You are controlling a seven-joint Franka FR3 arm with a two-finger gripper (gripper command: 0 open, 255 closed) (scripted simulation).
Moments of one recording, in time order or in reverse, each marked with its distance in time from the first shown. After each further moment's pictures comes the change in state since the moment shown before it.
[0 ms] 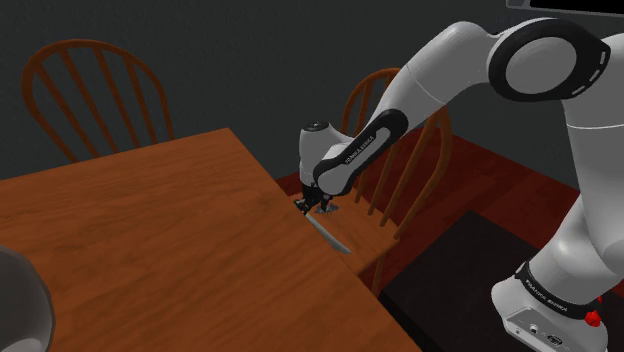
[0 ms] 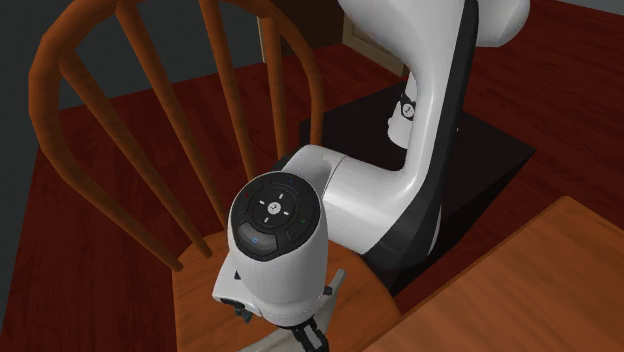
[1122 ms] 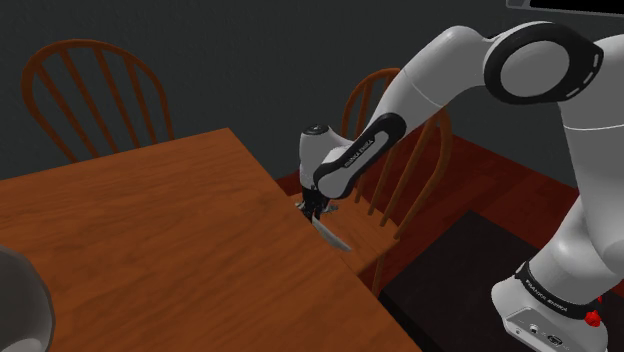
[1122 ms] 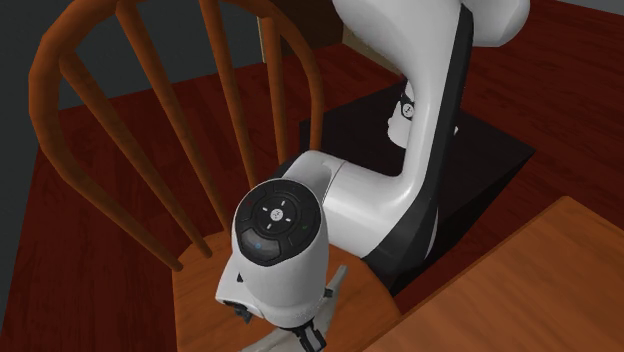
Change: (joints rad) arm 0.003 0.019 -0.003 0.002 -0.004 0.017 0.003
